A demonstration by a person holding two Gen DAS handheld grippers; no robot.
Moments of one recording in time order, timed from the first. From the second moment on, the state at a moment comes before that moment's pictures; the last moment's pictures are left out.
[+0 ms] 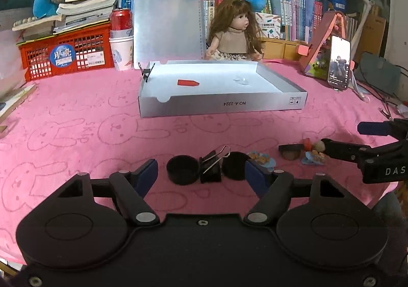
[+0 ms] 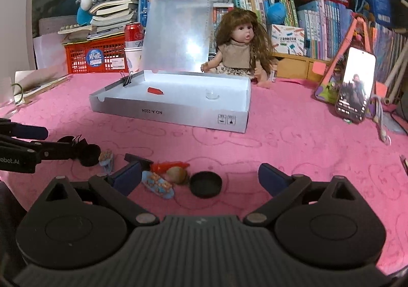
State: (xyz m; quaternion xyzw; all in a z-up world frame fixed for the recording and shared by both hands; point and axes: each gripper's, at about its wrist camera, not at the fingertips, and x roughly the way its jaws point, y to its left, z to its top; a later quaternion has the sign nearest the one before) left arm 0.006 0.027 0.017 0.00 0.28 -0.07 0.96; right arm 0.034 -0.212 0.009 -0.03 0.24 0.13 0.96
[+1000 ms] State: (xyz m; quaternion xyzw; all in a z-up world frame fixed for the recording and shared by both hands) left arm 0.031 0.036 -0.001 0.01 0.29 -0.02 0.96; right arm 0.040 -0.207 -0.008 -0.08 0.24 0.09 0.96
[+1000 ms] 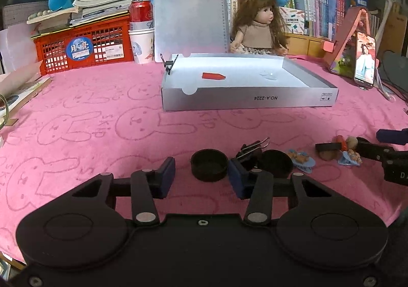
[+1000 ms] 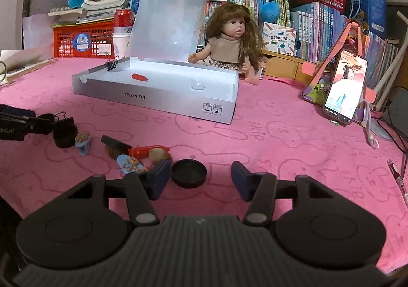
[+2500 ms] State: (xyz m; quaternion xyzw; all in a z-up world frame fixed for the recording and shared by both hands) left arm 0.109 0.015 0.064 -0.02 0.26 -0.05 0.96; right arm 0.111 -0.190 0.045 -0.04 0.21 0.10 0.97
